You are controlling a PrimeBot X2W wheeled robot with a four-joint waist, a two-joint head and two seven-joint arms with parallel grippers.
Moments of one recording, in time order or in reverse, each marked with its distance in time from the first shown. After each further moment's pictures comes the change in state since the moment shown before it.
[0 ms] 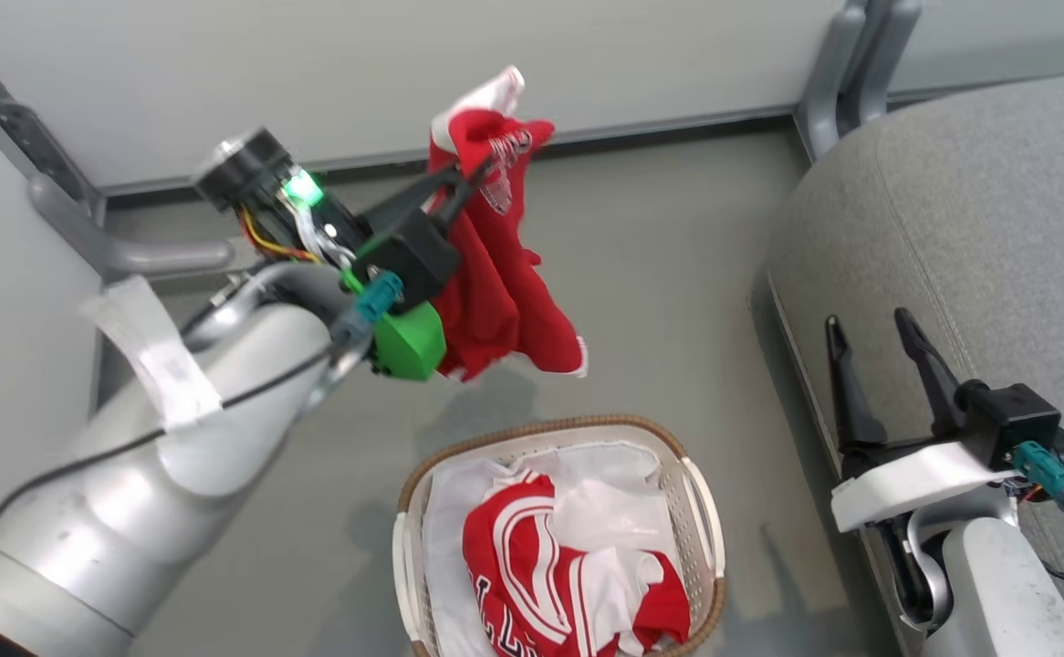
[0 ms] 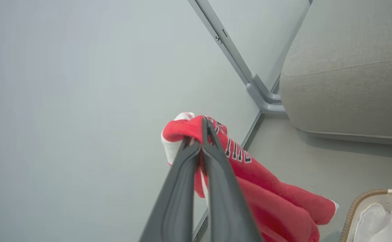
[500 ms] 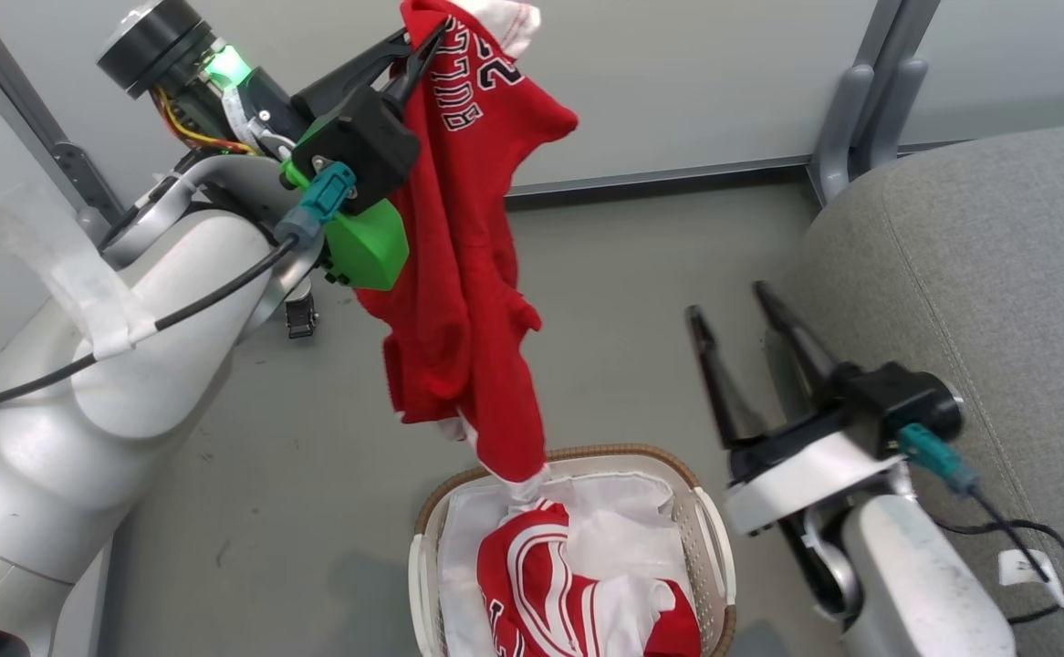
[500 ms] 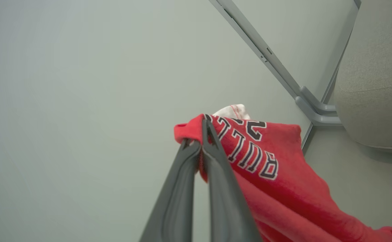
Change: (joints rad) left arm -0.131 0.081 0.040 -0.111 -0.013 -0.002 0.113; right arm -0.067 -0.001 0.246 -0.043 0.023 0.000 0.000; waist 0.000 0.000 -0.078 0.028
